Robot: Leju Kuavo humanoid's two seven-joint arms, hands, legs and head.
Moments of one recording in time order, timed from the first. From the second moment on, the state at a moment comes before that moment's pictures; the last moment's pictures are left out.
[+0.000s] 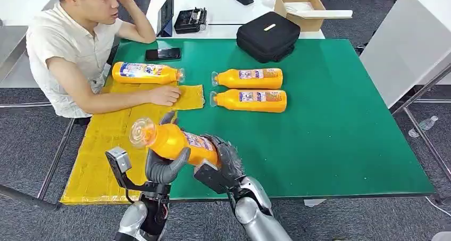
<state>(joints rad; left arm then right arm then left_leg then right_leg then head) -0.10 -0.30 -0.36 -1.31 0.30 -0.10 -0.37 -0.16 0.24 0.42 -1.12 0.81 -0.04 -0.37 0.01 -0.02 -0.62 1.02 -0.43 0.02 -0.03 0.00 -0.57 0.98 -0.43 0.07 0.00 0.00</state>
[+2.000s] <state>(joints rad) -0.24 -0.27 -0.16 -1.32 -1.37 0.39 -0.16 -0.10 0.19 0.17 -1.19 0.69 -0.05 -0.46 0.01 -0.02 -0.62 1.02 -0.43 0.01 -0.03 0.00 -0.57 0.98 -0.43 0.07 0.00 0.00</state>
